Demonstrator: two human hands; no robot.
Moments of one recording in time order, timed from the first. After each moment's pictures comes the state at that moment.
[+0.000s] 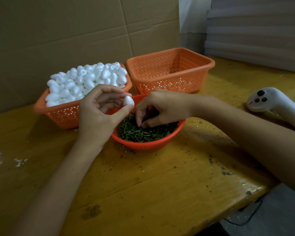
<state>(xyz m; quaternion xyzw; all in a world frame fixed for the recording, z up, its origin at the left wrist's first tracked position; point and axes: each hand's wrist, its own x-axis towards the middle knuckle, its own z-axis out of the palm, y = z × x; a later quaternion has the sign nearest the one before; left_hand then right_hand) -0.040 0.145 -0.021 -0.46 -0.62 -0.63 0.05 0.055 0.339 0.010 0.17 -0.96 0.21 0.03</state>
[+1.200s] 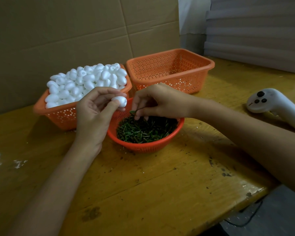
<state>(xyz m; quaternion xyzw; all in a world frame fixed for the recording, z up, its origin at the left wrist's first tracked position) -0.048 0.145 -0.022 -0.41 -0.60 -0.69 0.00 0.052 0.342 0.005 0.14 -0.94 0.30 0.12</state>
